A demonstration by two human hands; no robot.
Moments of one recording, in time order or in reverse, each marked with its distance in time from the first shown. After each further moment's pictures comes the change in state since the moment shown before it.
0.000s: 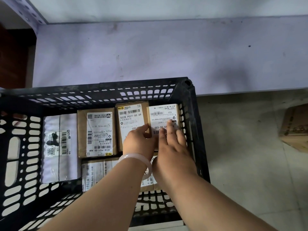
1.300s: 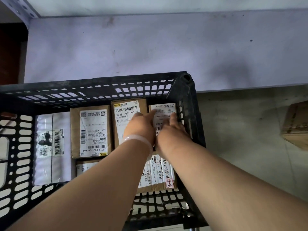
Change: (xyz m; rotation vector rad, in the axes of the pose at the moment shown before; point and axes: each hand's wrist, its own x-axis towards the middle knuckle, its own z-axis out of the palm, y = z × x) left_hand 0.041 0.014 0.004 0.371 -0.038 0.219; right_hand 0.057 0.001 -0.019 0.109 -0.145 0.261
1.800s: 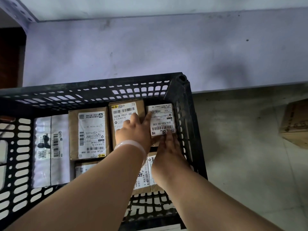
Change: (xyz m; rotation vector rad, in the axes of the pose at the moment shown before) left_hand -0.012 -0.008 0.008 0.496 -0.016 0.064; right_hand -0.017 0.029 0.050 -0.083 0.028 -0.122
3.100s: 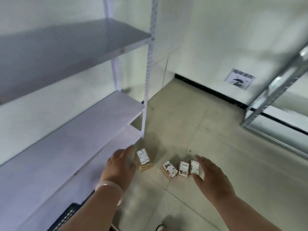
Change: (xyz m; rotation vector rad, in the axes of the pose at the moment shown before) left_hand -0.471 0.312 -0.434 -0.258 0.212 0.872; right_hand -0.658 0.271 -0.271 0.347 0.992 0.550
